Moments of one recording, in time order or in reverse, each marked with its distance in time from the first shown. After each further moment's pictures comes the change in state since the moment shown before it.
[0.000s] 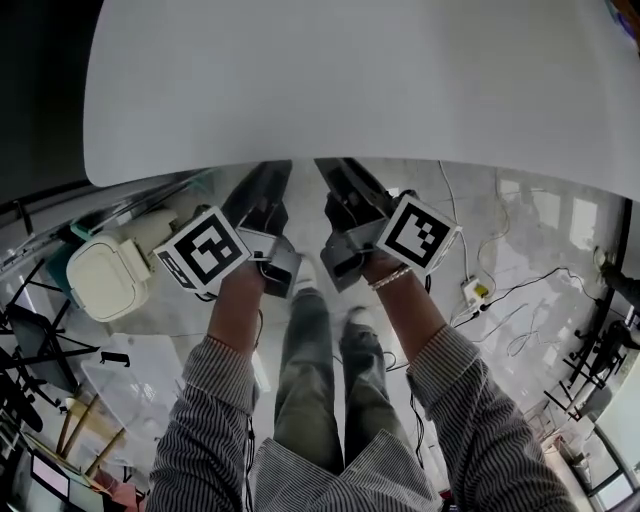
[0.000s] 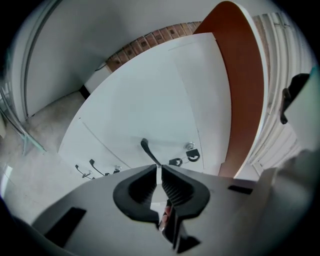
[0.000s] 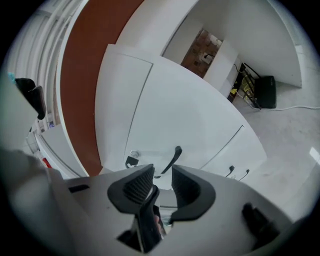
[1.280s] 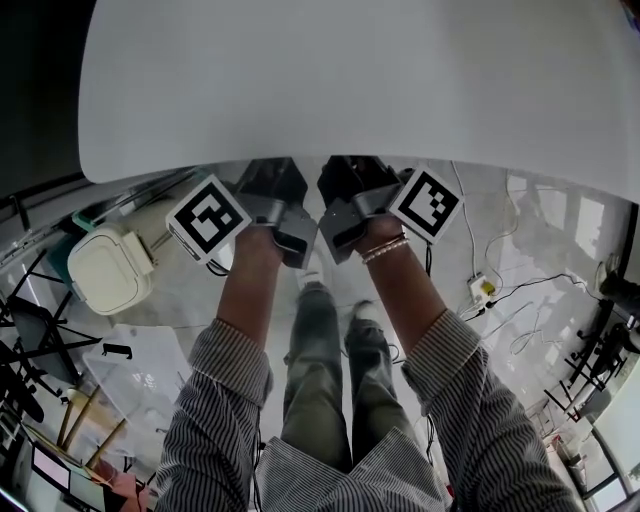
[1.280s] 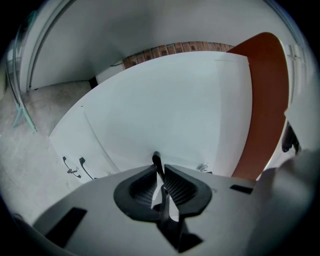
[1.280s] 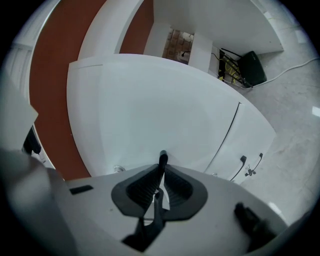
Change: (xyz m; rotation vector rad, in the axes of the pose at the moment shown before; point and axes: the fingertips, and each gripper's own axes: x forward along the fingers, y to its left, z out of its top) left arm 0.023 0.020 0.023 -0.218 -0.136 -0.072; right arm 0.032 -0.026 0.008 0.240 -0.111 0.046
